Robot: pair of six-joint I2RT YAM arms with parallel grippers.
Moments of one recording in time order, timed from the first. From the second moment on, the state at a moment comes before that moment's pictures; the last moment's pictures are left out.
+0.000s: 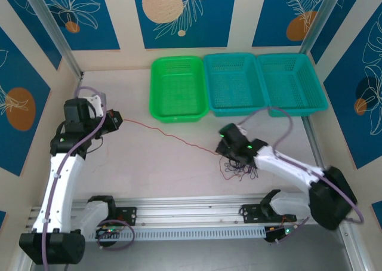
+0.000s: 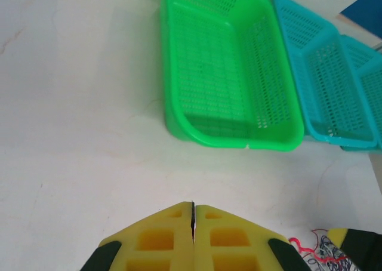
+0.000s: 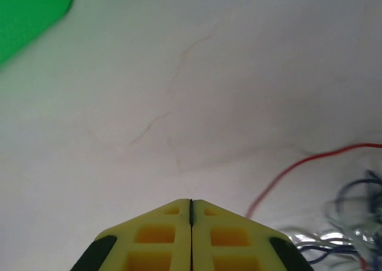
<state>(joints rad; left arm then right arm) 0.01 0.96 1.04 -0.74 0.38 -0.38 0.63 1.14 0.61 -0.45 0.14 1.08</state>
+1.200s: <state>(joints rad) -0.19 1.98 2.40 -0.67 0.38 -0.36 0.61 0.82 0.85 -0.63 -0.17 0.90</state>
